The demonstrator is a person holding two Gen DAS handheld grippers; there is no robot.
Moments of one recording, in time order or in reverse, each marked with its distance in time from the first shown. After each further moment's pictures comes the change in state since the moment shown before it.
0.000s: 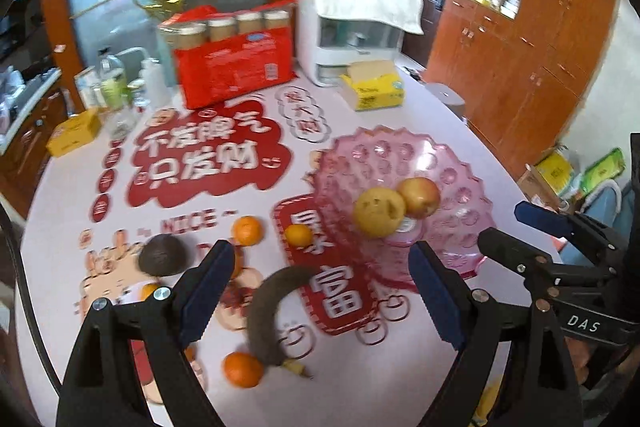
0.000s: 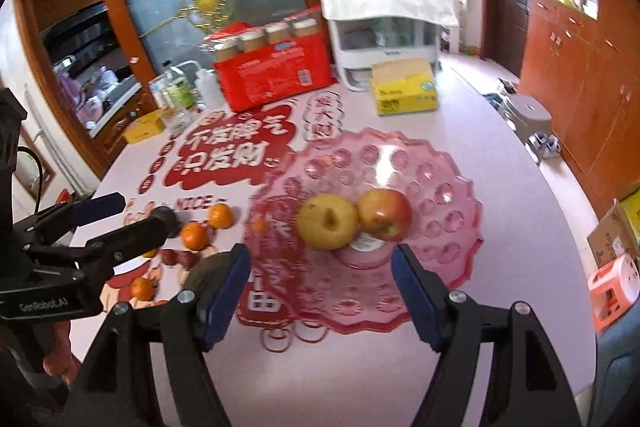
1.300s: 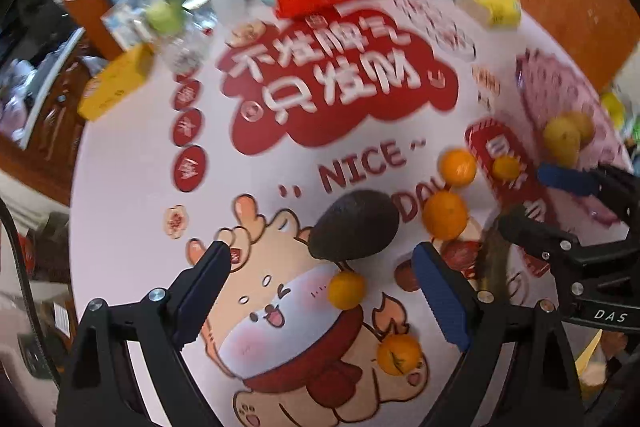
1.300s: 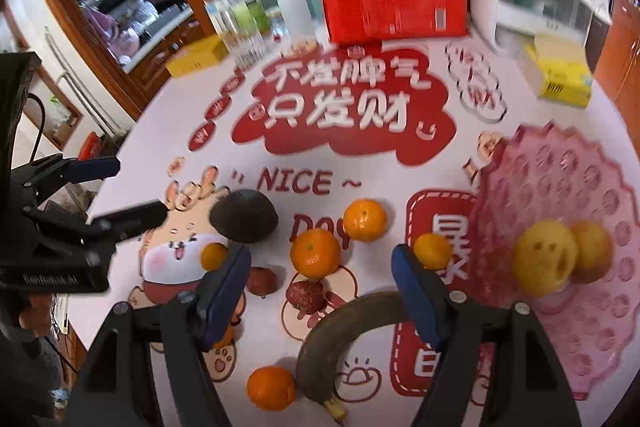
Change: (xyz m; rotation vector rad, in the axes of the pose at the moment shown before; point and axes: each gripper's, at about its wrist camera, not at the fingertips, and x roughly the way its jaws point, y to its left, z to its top) left arm 0.111 0.204 0.001 0.098 0.354 0.133; right arm 0.172 0.160 0.026 -0.076 0.280 0.123
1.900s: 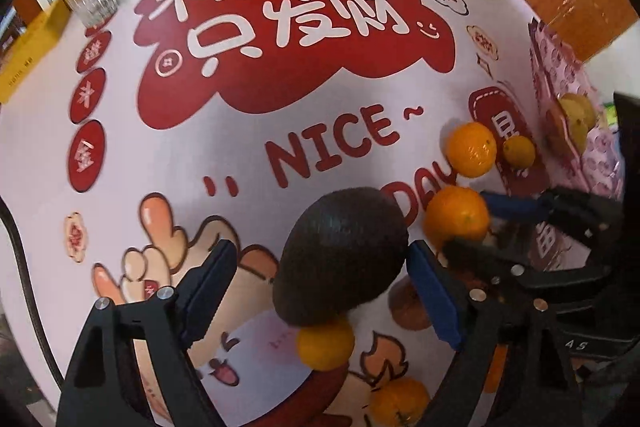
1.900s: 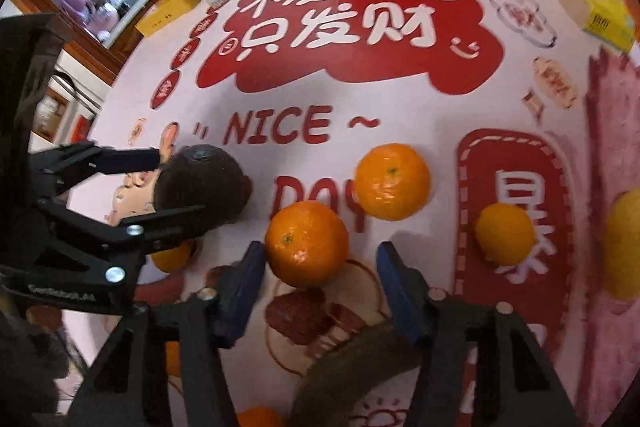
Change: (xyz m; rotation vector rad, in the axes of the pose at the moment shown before) left arm 0.093 0.009 0.016 -0.020 0.133 -0.248; right arm 0.084 -0.008 -0.006 0.074 0.158 0.084
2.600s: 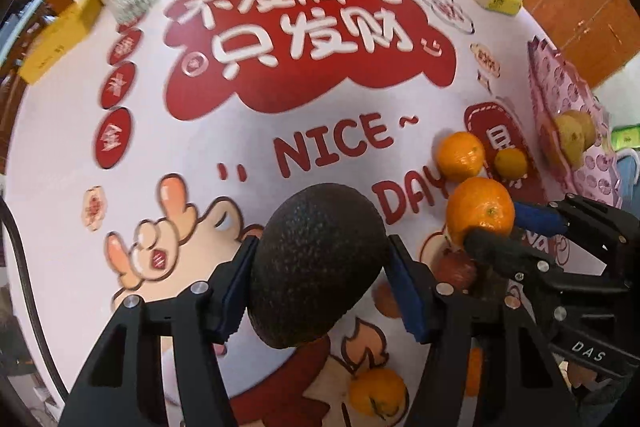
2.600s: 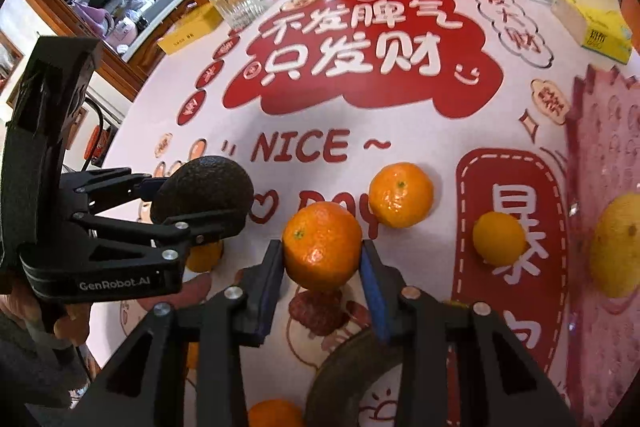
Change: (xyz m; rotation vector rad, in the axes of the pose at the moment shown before) left arm -0.032 -0.019 -0.021 -0.061 -0.080 0.091; right arm -0.037 0.009 -0.007 -0.039 -0.101 0.011
